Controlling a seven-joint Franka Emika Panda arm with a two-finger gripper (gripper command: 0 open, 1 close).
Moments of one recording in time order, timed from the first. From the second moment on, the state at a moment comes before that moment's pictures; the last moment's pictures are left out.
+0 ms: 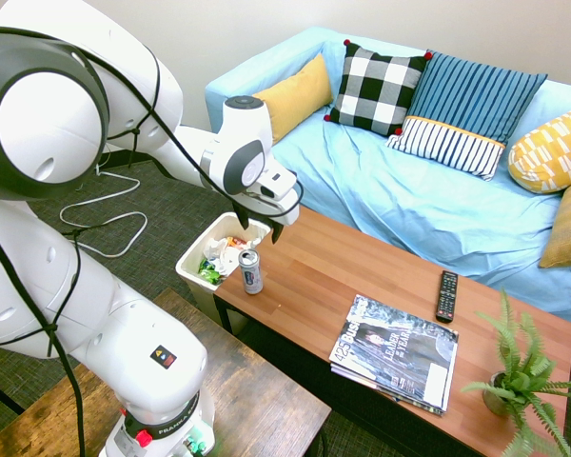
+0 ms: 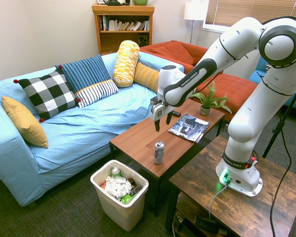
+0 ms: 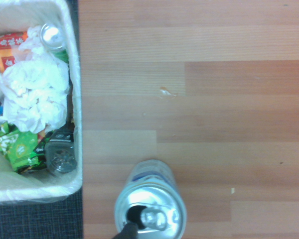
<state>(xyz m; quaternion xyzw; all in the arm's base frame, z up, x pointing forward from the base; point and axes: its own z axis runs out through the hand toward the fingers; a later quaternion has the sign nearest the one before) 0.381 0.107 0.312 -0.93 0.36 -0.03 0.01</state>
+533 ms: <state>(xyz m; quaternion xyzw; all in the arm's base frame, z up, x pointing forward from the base) 0.379 0.130 0.268 -0.93 0.37 0.00 0.00</state>
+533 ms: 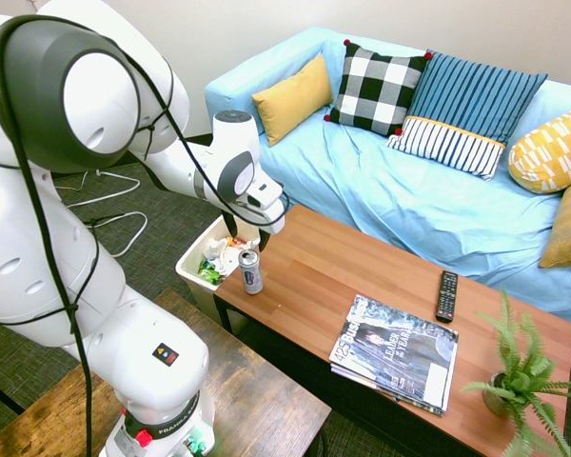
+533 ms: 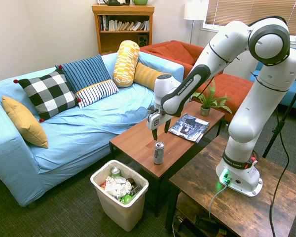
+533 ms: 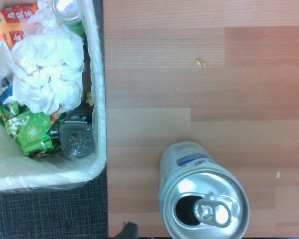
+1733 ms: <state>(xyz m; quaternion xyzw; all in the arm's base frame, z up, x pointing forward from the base) 0.410 0.140 0.173 -0.92 0.39 0.06 -0.02</state>
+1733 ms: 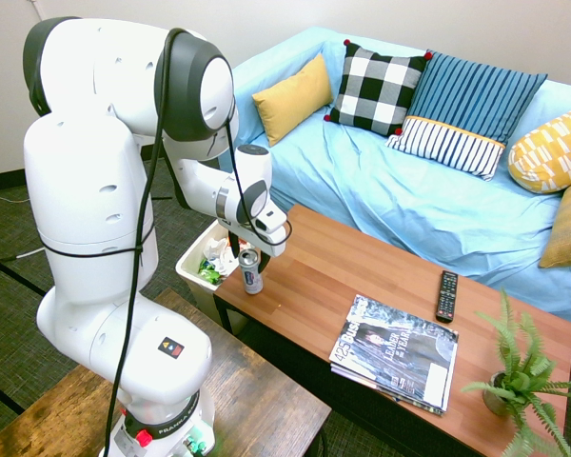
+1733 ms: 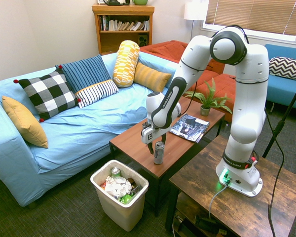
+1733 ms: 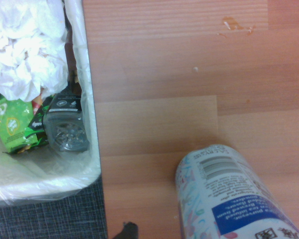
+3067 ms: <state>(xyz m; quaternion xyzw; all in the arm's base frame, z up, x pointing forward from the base) 0.456 0.214 0.288 -0.93 0.37 0.01 0.02</state>
